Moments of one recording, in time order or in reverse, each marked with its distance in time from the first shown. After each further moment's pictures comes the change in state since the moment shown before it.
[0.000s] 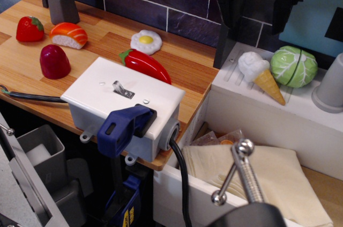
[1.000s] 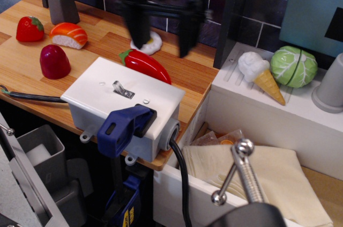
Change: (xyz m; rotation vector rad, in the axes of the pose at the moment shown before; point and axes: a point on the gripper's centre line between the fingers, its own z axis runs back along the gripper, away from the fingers) arm -0.083 0.082 0.015 0.032 0.115 0.004
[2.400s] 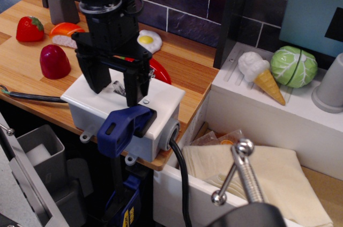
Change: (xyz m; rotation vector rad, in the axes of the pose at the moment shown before) arm -0.025 0.040 -0.051 0.035 -0.022 -0.096
